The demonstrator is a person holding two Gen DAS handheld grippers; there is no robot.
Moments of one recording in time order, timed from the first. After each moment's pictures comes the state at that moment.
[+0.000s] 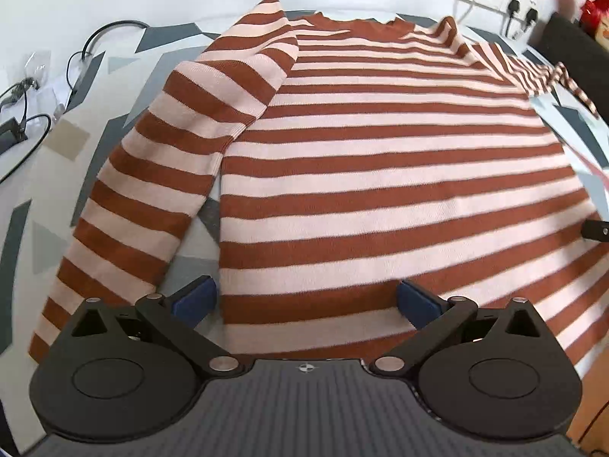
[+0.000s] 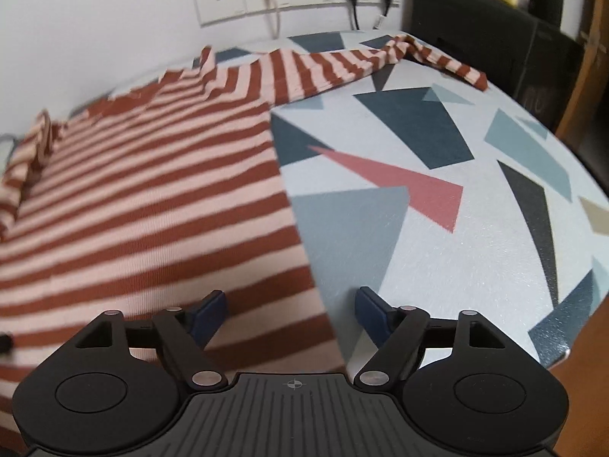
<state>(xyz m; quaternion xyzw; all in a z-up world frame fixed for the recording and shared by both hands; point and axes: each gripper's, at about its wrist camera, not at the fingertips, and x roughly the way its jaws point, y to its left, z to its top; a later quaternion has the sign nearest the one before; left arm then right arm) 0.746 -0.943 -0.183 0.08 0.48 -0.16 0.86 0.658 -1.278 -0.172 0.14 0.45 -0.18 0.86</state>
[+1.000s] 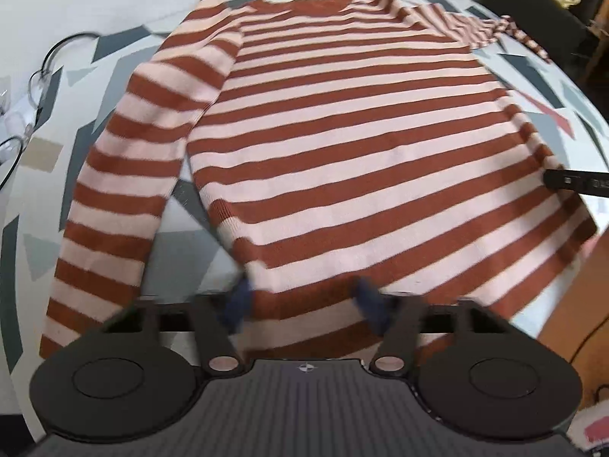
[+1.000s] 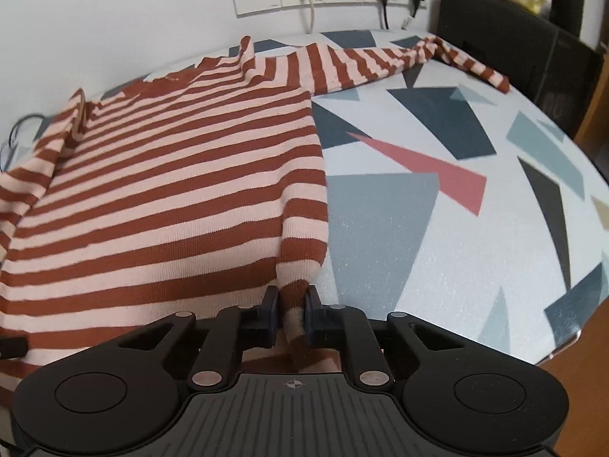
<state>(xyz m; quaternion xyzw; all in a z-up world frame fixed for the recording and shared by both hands) 0.717 -0.944 -0.167 0.13 0.51 -0.24 0.82 0.643 -1.259 -0.164 0.15 0.45 -0.14 0.87</state>
